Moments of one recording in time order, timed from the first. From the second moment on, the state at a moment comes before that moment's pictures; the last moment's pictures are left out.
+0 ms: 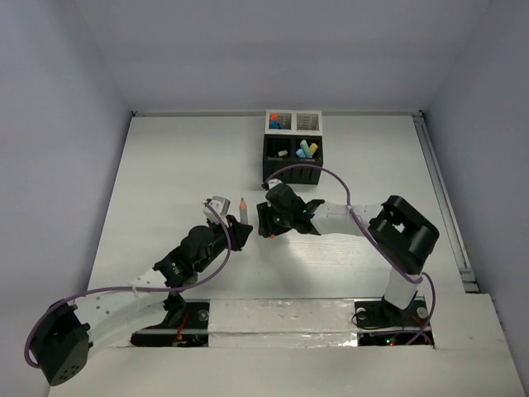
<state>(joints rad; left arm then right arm) -0.82 0.76 0.22 0.29 -0.18 -0.50 0.87 1.80 1.02 -0.06 -0.04 0.53</state>
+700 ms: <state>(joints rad) -0.82 0.72 0.22 0.27 -0.21 -0.50 0.94 1.90 1.21 -0.29 0.20 0.40</state>
